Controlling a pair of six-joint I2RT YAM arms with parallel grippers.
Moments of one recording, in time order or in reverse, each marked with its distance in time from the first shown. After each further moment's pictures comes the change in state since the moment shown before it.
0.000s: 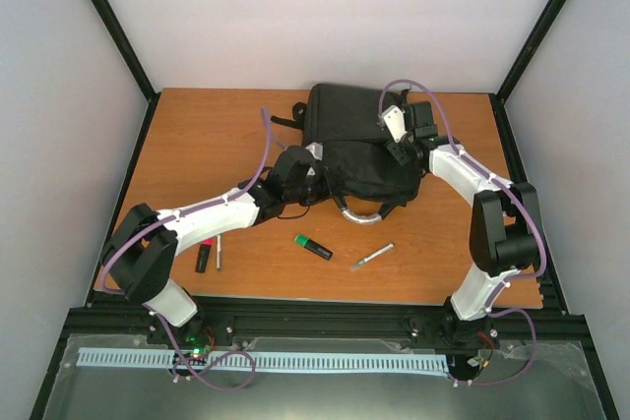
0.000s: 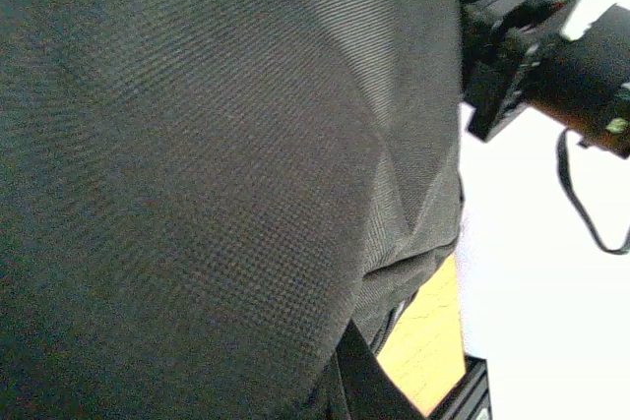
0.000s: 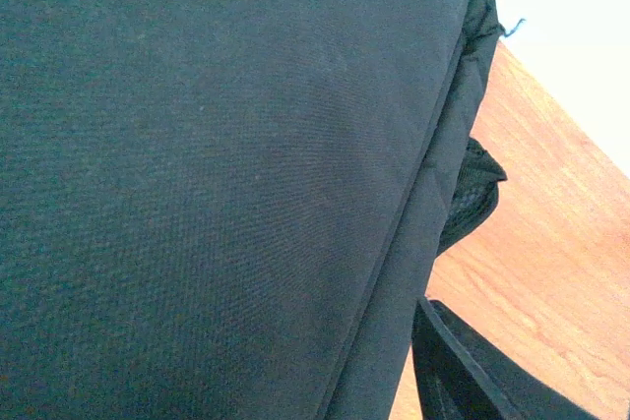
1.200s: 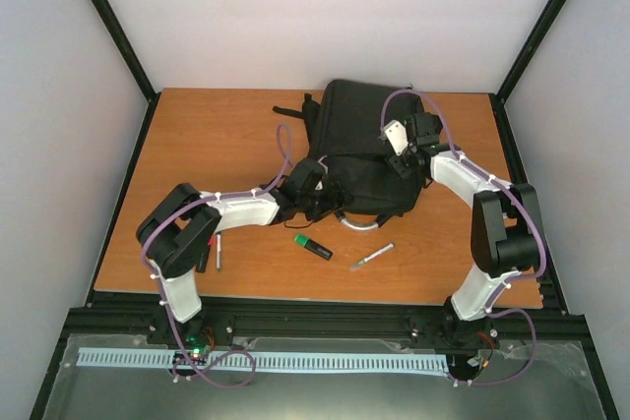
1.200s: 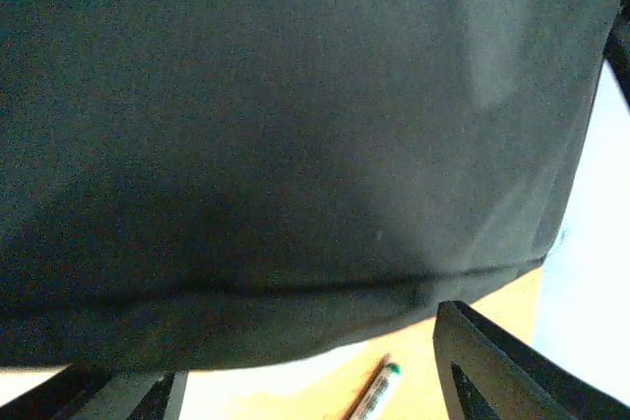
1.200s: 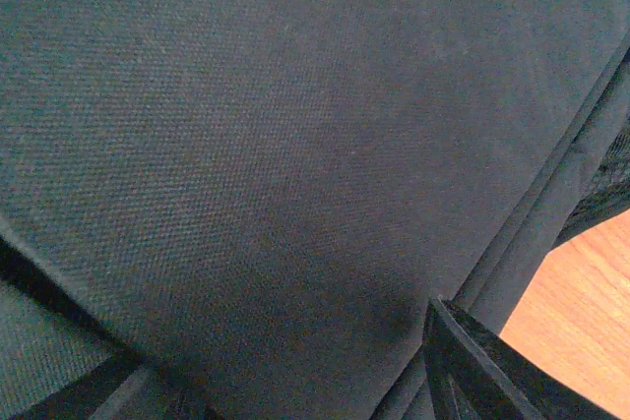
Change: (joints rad) left arm 0.010 0.207 -0.023 0.004 0.072 -0.049; right arm -0.014 -0.026 -0.084 -0.050 -0.090 0.026
